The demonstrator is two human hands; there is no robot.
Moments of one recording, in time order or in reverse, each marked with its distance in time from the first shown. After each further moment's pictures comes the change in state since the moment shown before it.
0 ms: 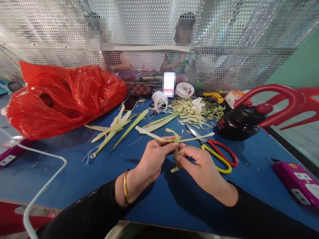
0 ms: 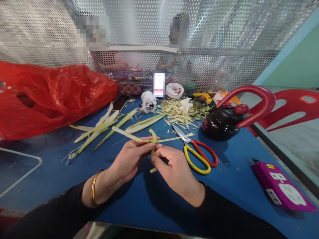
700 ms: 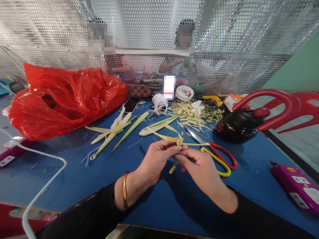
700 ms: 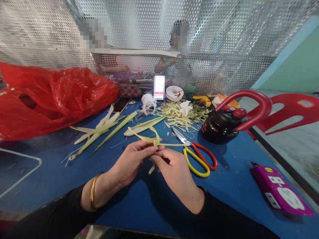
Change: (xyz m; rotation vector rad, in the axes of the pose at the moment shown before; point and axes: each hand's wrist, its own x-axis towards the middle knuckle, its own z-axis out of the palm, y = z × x) left_hand -0.003 0.000 0.001 0.105 -0.126 0.019; right_hand 0.000 -0.002 0.005 0.017 0.113 0.184
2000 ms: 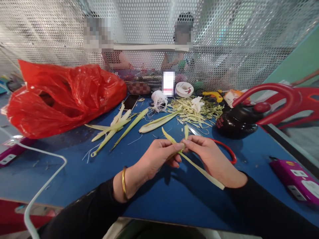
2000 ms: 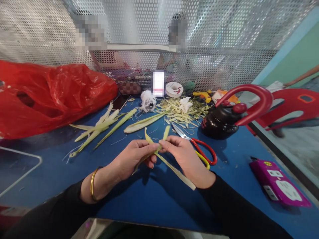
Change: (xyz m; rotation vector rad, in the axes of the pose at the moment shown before) left_hand 0.000 0.006 -0.008 0.274 -0.068 -0.207; right_hand 0.017 0.005 -0.025 0.375 -0.105 0.199
